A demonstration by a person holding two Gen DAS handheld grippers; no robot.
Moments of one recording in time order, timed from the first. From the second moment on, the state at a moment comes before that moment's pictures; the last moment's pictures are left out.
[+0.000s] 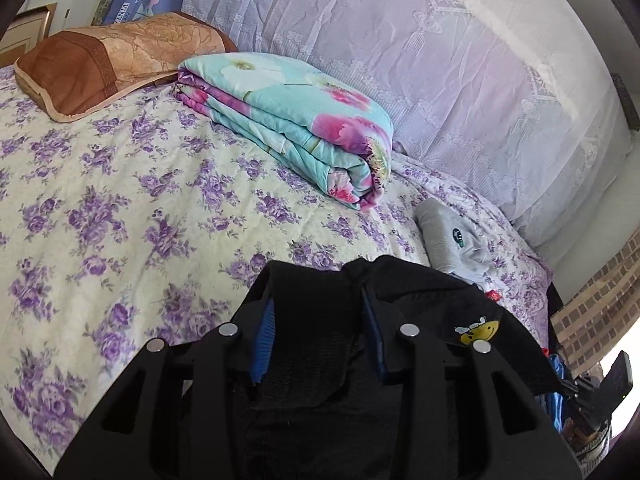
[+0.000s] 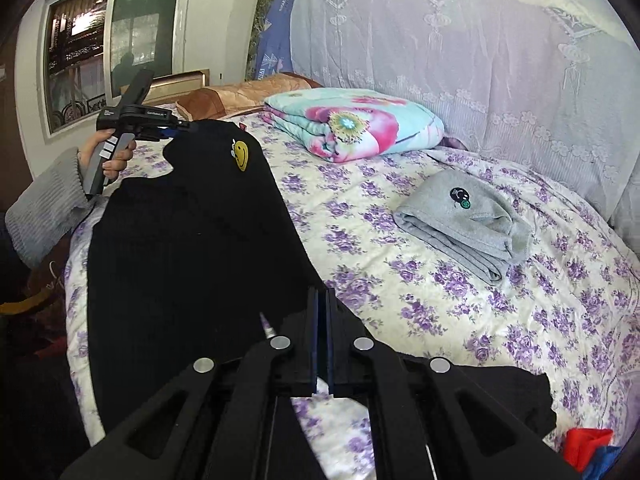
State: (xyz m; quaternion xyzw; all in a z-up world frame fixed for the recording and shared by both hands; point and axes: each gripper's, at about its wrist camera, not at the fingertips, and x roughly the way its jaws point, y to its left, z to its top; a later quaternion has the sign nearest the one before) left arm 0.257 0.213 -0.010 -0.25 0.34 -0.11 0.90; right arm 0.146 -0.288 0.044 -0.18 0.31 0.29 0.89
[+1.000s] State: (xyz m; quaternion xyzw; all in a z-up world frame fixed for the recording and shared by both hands) left arm 0.137 0.242 -0.062 -0.31 0.41 -0.09 0.85; right arm 0.022 -0.271 -0.032 -0.14 0.35 0.34 0.87
